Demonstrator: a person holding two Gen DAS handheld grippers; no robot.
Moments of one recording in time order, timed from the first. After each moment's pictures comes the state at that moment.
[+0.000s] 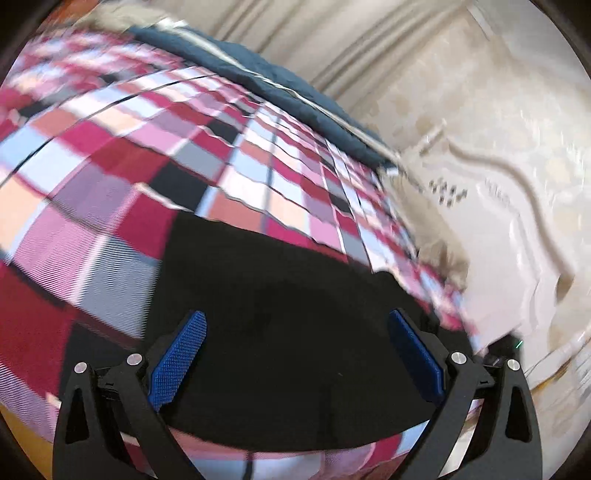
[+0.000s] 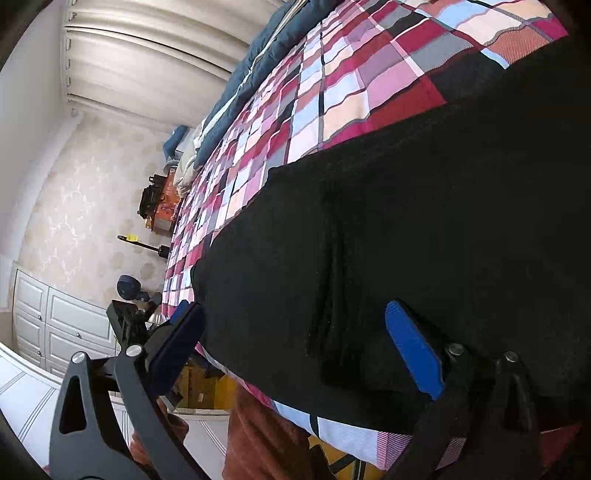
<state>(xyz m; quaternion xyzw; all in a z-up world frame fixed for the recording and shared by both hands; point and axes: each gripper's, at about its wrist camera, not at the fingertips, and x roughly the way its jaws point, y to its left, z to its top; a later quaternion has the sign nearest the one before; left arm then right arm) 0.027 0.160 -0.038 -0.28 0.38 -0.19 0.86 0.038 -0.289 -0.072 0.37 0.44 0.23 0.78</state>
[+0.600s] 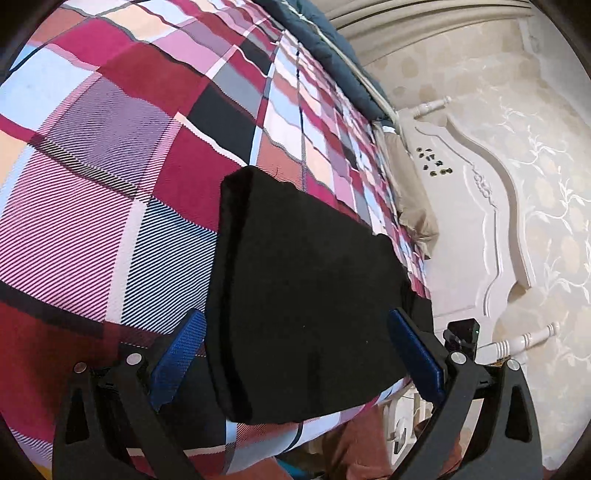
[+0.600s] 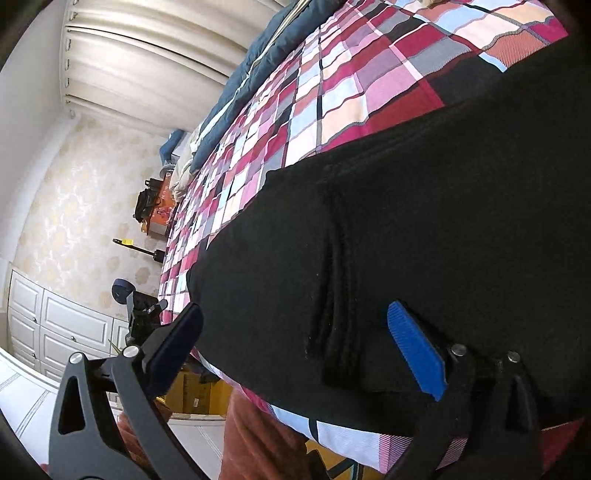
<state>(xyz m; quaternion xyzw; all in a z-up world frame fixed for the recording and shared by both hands) 0.076 0.209 -0.080 -0.33 0.51 -0.28 0.75 0.033 -0.281 -0.074 0.37 0.44 0.21 0.79</state>
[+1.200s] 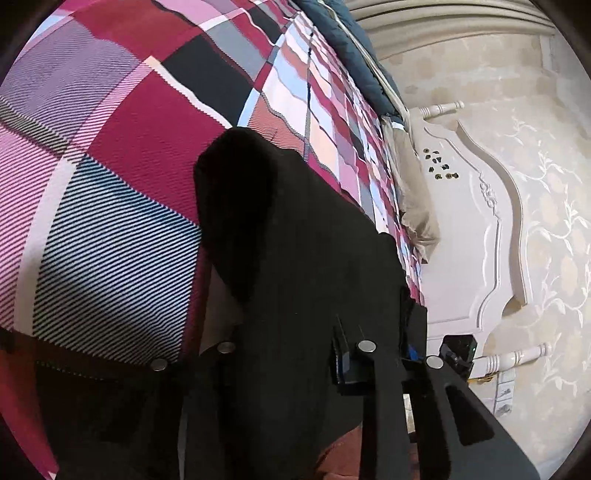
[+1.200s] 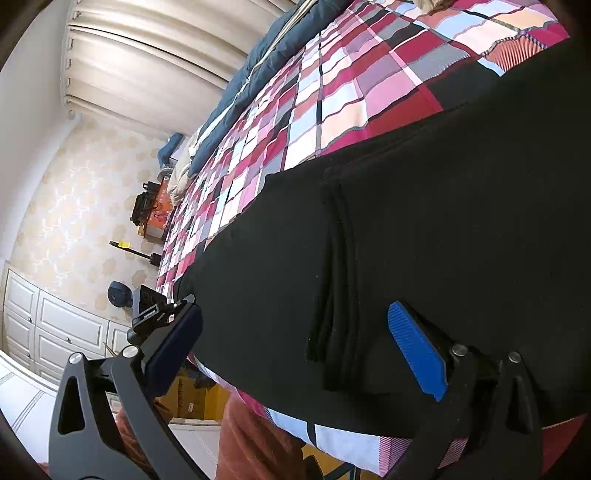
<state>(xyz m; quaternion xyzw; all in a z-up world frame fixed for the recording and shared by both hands) 0.088 0.182 -0.101 -0.37 0.53 -0.28 0.71 0.032 -0.278 -0.073 0.37 0.43 0.21 0.80</state>
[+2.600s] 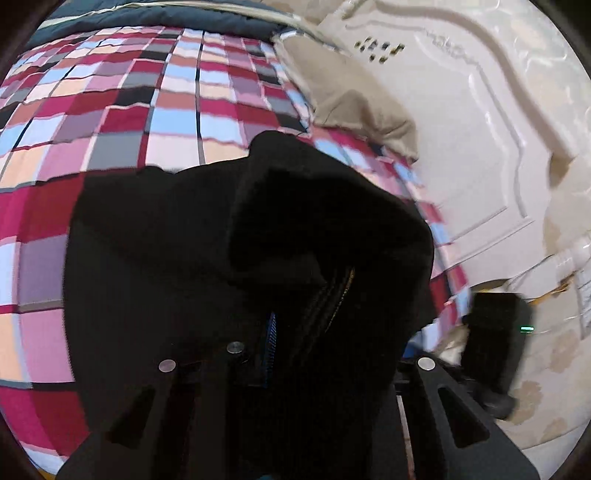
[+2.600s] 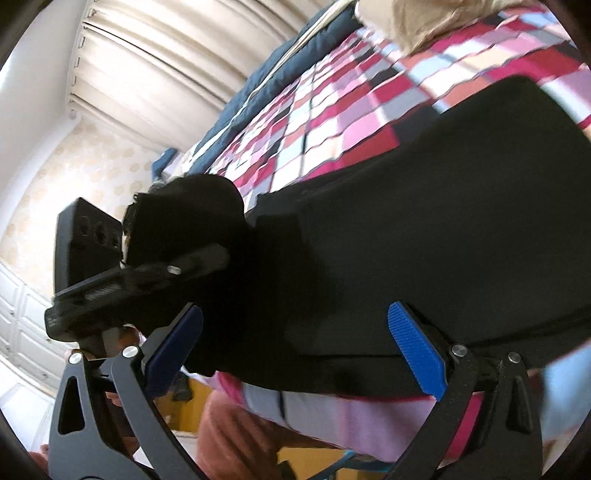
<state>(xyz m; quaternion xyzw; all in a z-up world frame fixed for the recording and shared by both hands) 0.049 -0.148 -0.021 -0.11 0.53 -0.32 0.78 -0.016 -0.314 -0.053 0.34 0.38 0.16 0.85</state>
